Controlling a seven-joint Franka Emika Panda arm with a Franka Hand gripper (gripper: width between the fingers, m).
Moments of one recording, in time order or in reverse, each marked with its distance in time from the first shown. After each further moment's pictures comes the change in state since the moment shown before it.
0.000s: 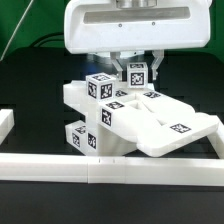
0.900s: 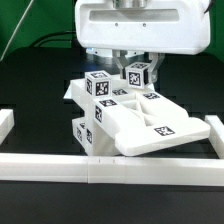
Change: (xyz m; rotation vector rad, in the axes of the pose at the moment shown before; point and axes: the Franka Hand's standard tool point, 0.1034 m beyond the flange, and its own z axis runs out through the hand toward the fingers) arm 0.000 -0.003 0.000 0.013 -0.003 0.637
